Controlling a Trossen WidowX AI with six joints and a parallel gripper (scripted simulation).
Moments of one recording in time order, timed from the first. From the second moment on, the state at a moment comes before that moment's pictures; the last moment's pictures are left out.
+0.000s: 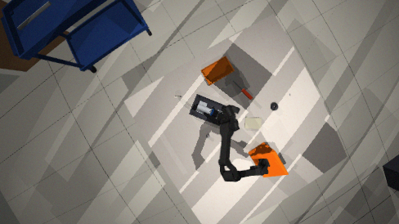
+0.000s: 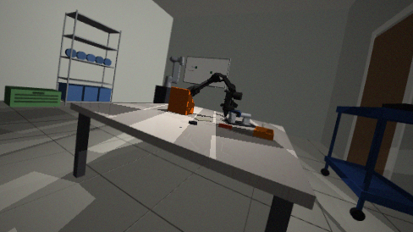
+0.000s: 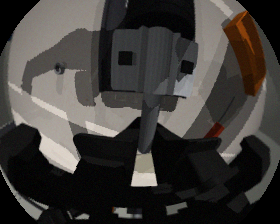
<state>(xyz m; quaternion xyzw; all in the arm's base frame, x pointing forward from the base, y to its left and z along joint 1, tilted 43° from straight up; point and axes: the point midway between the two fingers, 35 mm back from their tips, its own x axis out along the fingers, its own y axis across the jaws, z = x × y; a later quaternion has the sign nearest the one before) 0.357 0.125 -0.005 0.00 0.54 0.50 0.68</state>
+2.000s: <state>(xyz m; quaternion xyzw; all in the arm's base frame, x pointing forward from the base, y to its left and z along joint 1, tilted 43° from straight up) 0.353 0.122 -0.007 0.00 0.54 0.50 0.68</state>
